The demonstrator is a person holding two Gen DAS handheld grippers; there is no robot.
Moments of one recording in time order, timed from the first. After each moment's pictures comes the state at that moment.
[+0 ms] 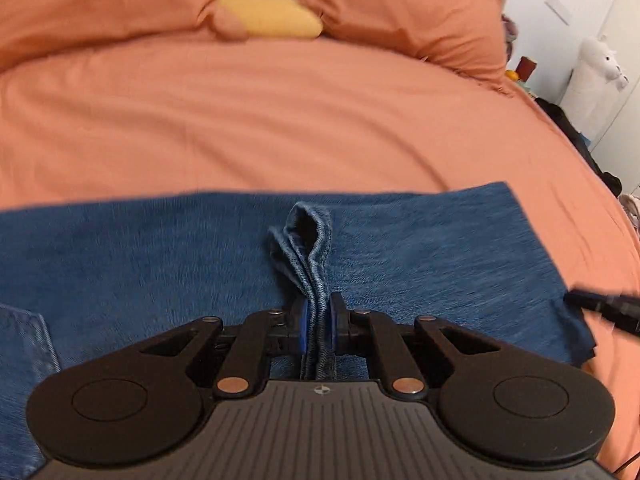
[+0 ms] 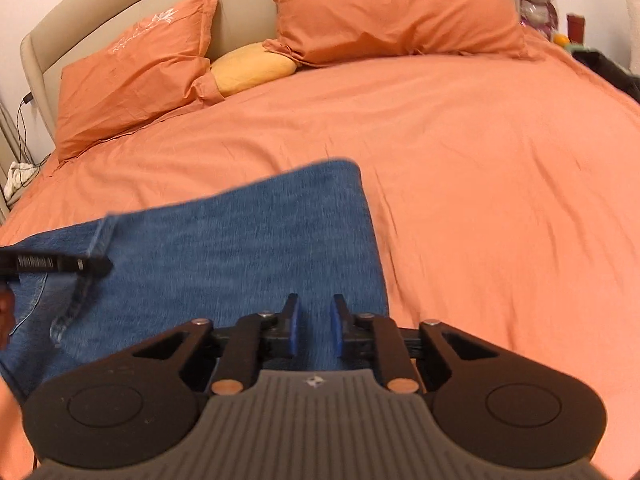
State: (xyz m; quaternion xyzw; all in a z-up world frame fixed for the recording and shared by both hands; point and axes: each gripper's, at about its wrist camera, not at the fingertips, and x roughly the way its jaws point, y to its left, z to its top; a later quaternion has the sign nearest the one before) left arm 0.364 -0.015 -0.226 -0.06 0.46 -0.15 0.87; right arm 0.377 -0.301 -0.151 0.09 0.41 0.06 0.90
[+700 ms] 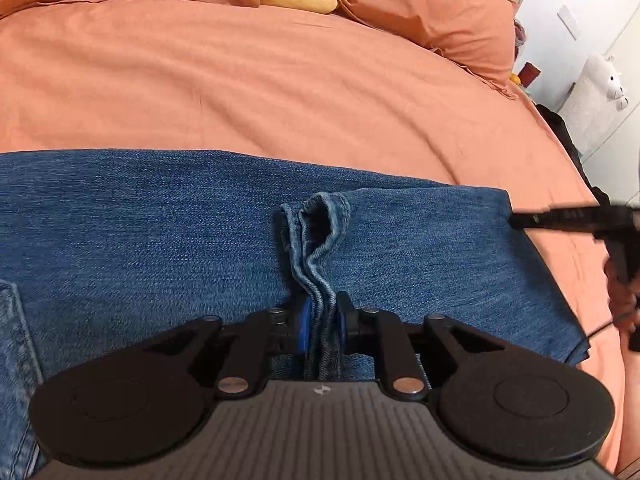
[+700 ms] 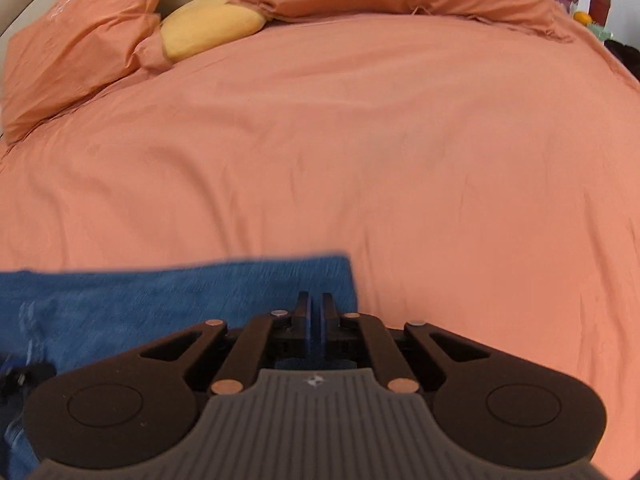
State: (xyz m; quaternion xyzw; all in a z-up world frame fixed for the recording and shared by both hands) left arm 0.361 0.015 -0.231 -0.11 0.49 -0.16 0.85; right arm 0.528 -0.307 -0.170 0.07 0.51 0.04 0.85
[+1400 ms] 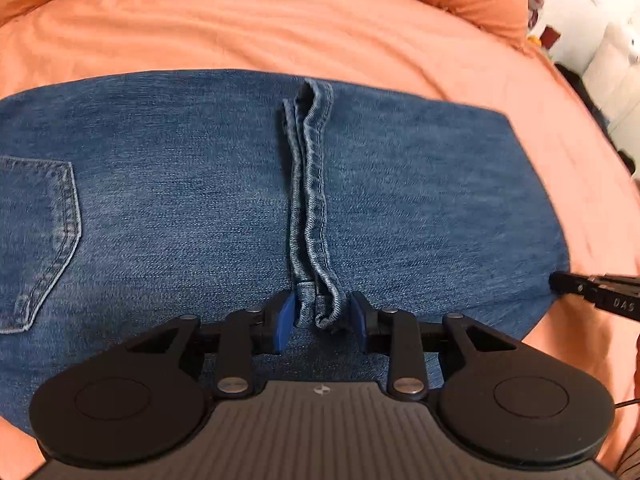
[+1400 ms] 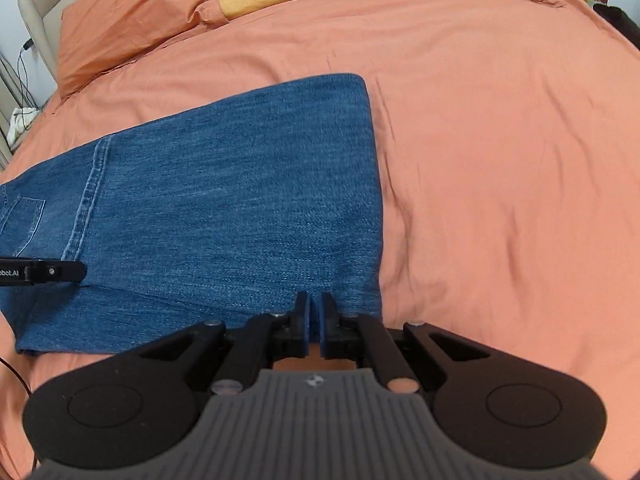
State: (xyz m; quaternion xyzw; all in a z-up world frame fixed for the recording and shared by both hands) left arm 0.293 -0.008 -0.227 -0.06 0.53 -0.12 0.84; right arm 0.354 -0.314 -0.173 0.08 0.51 0.09 0.85
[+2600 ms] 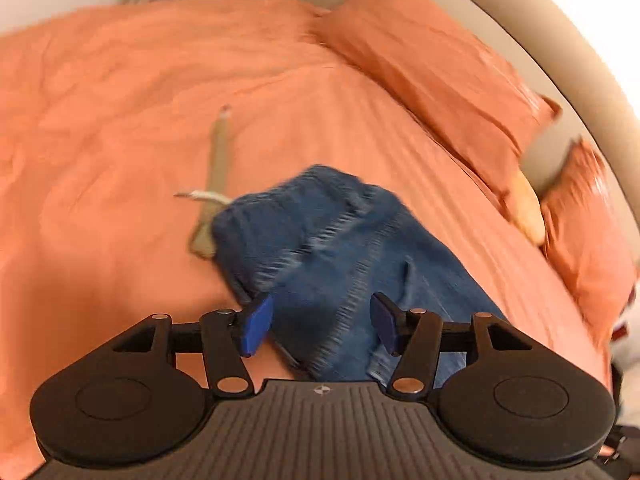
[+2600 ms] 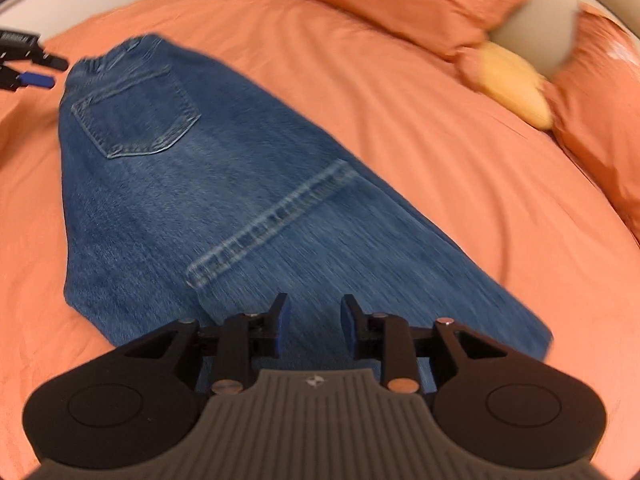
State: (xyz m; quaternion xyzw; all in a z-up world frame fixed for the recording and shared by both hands) left arm 0.198 0.308 -0.191 -0.36 0.35 0.14 0.85; right arm 0.407 -0.118 -0.102 -0.24 0.45 0.33 0.79
